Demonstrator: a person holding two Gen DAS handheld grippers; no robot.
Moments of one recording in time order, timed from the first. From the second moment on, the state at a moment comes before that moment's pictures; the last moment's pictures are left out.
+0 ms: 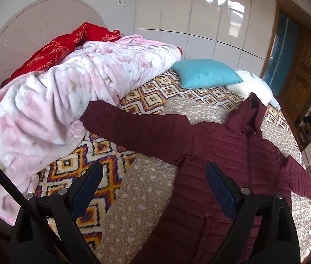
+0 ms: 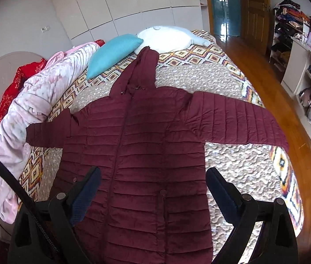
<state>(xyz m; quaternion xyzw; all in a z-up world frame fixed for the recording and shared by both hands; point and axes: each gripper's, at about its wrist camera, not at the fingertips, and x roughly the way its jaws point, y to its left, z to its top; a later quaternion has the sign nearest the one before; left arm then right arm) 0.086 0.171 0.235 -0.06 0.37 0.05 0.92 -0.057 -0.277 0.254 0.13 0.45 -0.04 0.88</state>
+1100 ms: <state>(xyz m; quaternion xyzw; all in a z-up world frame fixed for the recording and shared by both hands) 0.366 0.354 -0.006 -0.22 0.46 0.18 0.84 0.057 -0.162 0.025 0.04 0.44 -0.02 0.90</state>
